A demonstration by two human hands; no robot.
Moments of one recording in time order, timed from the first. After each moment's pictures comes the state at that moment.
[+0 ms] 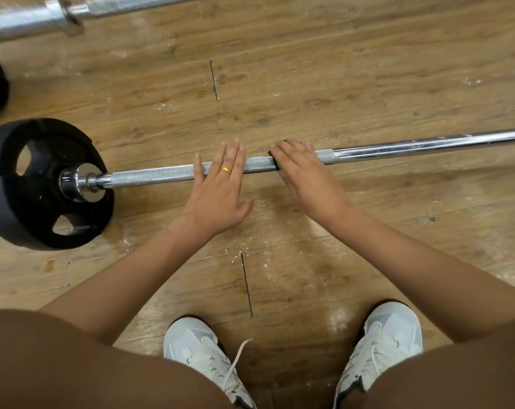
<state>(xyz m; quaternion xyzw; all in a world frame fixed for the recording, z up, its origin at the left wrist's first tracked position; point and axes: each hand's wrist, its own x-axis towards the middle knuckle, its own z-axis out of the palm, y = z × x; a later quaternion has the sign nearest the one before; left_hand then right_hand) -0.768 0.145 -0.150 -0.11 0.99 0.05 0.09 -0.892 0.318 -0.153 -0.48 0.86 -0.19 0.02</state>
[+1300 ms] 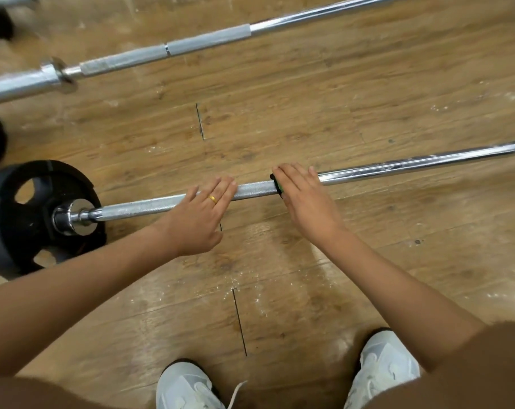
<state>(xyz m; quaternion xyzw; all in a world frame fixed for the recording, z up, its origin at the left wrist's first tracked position) -0.791 0.106 -0.126 0.06 0.98 -0.04 0.18 -0.922 0.336 -0.158 -0.42 0.89 -0.17 0.01</state>
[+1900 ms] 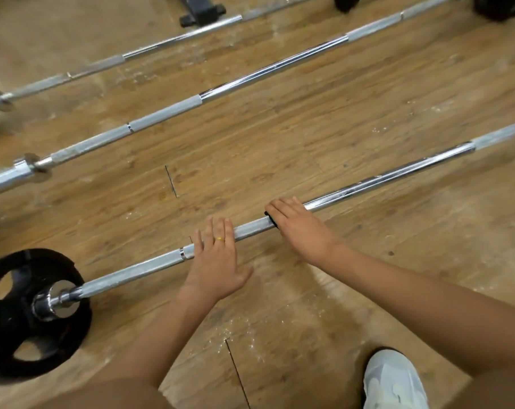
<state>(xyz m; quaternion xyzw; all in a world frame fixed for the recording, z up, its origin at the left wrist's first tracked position) -0.837 0.181 -0.150 -0.06 0.99 0.01 0.15 -0.955 0.372 -0.141 -0.42 0.90 -0.08 0.05</state>
